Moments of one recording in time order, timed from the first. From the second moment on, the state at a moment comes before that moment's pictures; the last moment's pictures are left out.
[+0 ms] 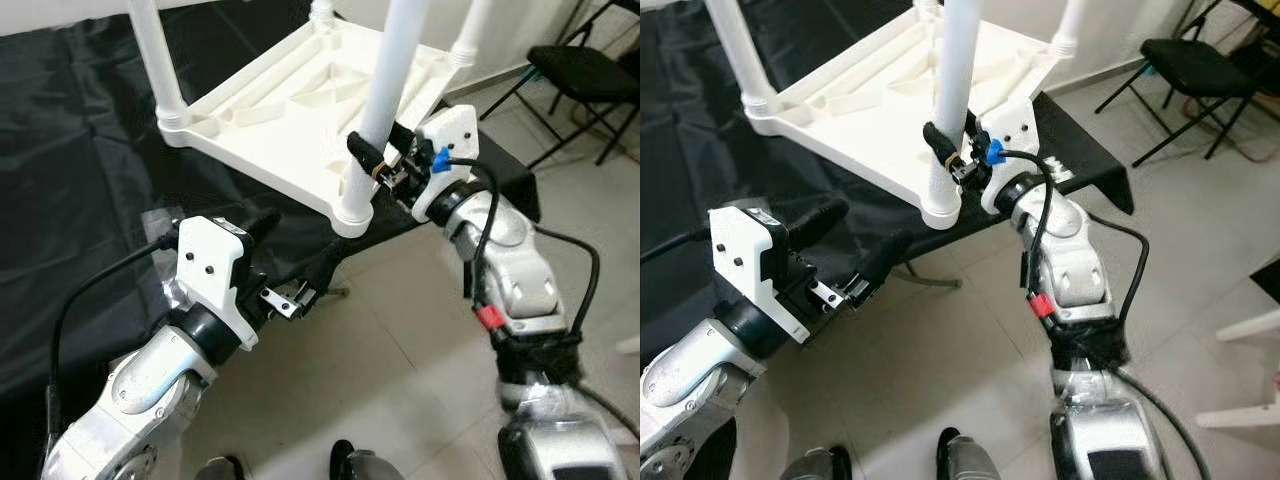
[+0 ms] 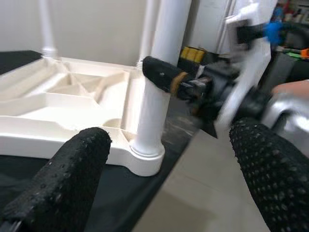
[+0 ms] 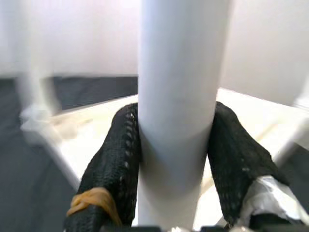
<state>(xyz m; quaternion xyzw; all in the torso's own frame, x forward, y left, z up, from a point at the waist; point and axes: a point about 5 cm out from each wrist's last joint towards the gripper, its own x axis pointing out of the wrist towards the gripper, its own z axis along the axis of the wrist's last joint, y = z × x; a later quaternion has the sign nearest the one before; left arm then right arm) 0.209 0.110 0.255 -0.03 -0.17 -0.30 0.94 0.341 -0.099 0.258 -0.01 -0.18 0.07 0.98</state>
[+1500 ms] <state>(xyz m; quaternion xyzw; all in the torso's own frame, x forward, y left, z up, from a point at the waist) 0.215 0.105 0.258 -0.03 -0.17 -0.32 0.93 0.344 -0.145 0.314 -0.12 -0.19 0.42 0.88</state>
